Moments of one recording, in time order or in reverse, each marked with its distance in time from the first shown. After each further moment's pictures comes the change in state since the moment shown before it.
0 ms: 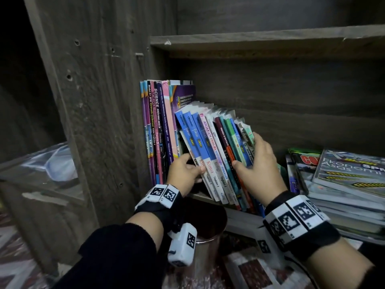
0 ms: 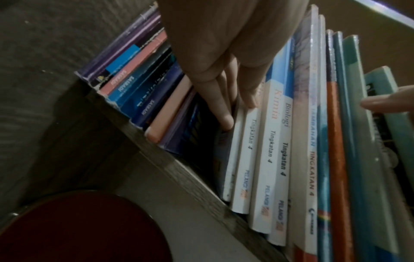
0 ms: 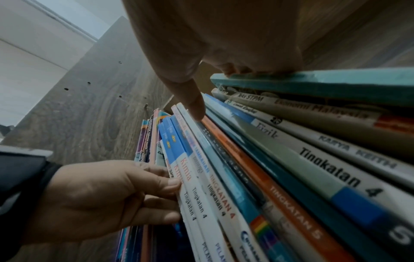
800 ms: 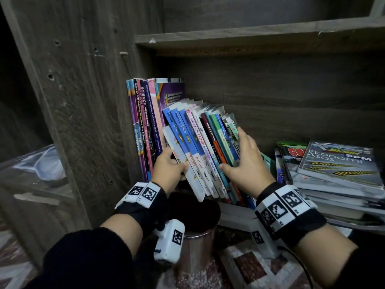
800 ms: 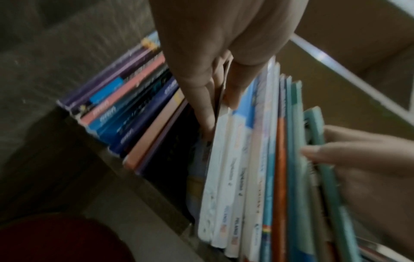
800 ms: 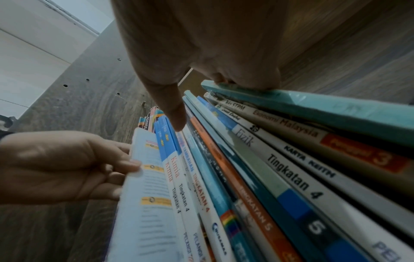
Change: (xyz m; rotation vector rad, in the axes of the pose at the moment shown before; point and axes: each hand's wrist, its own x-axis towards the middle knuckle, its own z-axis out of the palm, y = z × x) left_hand -0.022 0.017 -0.005 -0.052 0.051 0.017; right_hand -0.003 0.009 -0.008 -0.037 -0.168 -0.041
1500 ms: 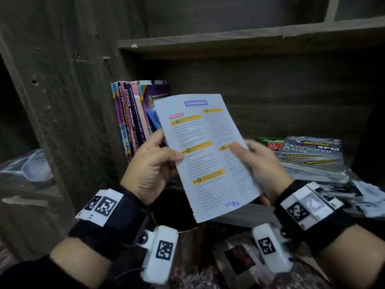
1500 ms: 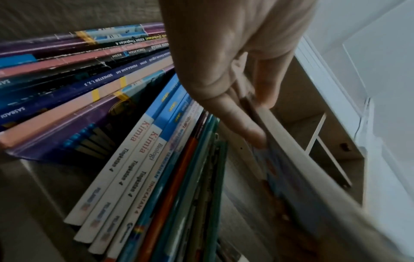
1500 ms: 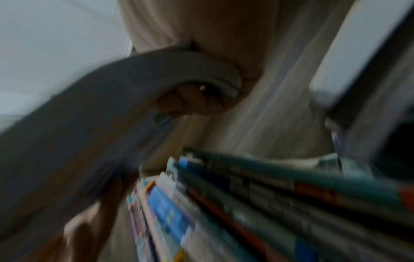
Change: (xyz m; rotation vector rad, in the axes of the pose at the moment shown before) left_hand -0.073 0.076 0.008 -0.468 -0.297 0.076; right_hand -0.038 0.011 -0.044 1.021 -0.022 0.123
